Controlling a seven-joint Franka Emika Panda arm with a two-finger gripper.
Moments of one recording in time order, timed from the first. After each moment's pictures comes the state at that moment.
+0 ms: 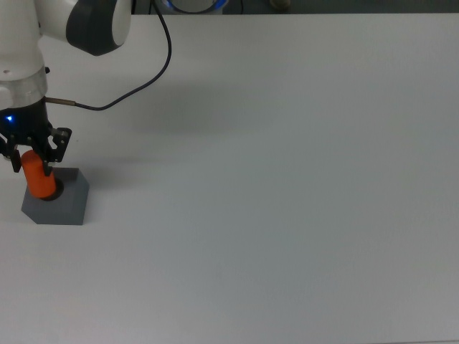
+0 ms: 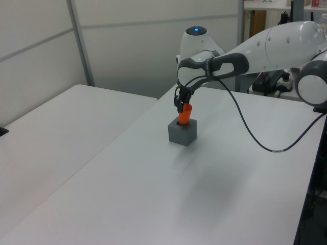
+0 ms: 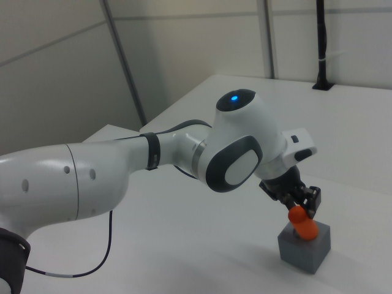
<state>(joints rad) -0.13 0.42 -0.21 -1.55 0.00 2.29 -0.27</state>
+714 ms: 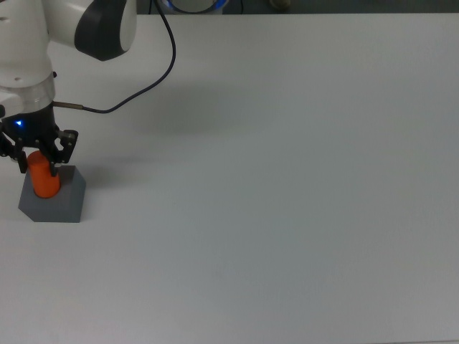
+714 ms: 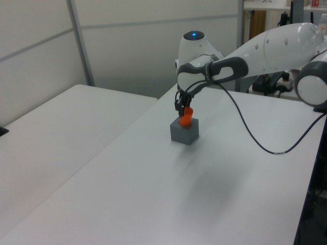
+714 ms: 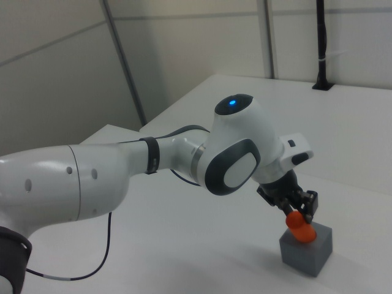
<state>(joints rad) -0.12 0.42 -0.21 -1.57 -0.03 2.29 -0.27</state>
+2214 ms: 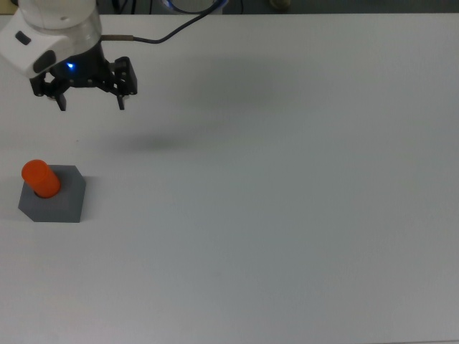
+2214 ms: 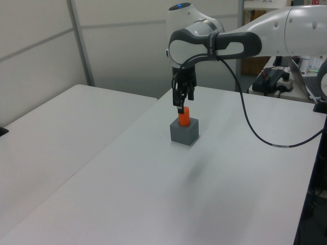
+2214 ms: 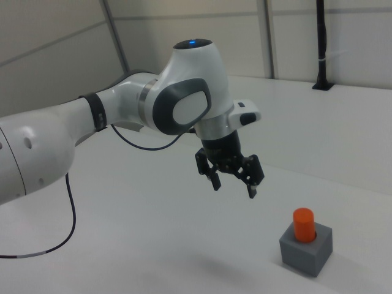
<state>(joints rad) -0.03 0.27 -0.16 -1.47 -0.03 1.78 -0.27</state>
